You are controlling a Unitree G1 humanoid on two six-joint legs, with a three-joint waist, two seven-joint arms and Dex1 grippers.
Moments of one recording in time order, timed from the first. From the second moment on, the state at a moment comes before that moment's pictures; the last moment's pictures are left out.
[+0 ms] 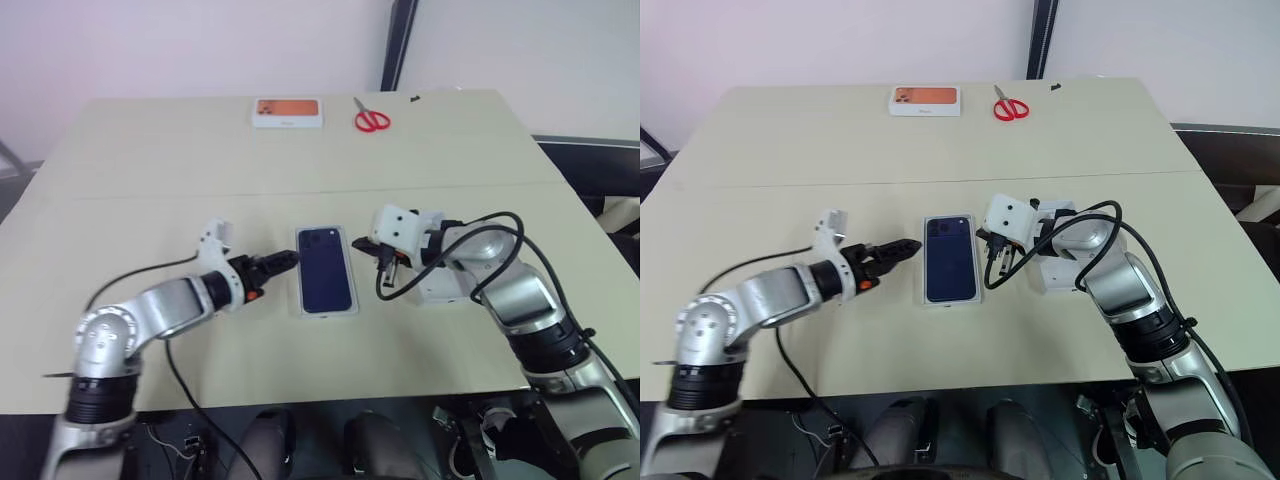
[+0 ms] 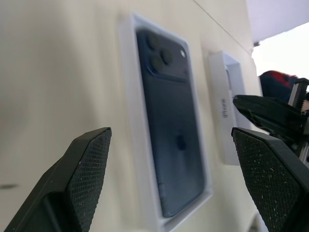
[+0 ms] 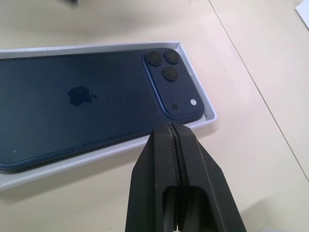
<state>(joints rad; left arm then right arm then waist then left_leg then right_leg) -0.31 0.62 0.14 -0.26 -1.85 1.00 0.45 -0.60 -0.60 0.26 -0.16 -0.03 0.47 0.96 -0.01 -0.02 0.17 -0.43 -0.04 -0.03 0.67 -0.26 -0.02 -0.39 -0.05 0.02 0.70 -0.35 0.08</state>
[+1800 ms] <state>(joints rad) -0.72 0.42 -0.57 -0.05 -0.18 0.79 -0.93 -0.37 -0.89 0.28 -0.36 -0.23 0.50 1.09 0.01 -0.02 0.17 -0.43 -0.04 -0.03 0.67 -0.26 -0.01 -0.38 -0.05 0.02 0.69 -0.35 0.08</state>
